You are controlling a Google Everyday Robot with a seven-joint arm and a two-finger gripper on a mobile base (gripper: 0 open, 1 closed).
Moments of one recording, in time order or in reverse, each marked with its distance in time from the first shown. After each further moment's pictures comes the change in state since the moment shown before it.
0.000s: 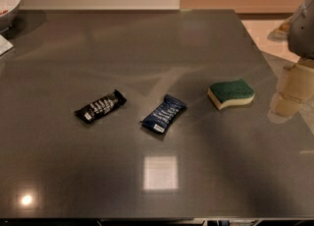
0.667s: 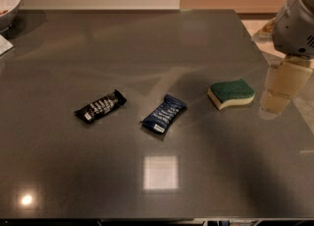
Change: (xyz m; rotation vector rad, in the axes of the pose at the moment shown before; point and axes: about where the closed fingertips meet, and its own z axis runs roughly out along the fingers) arm -0.014 -0.005 0.013 -0.055 -0.025 -0.068
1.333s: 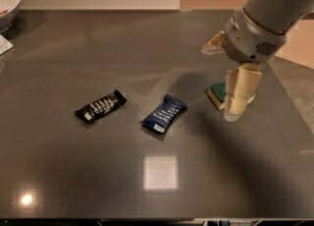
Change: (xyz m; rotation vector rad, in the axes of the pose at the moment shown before) arm -0.066 0.002 0.051 -0.153 -0.134 -0.244
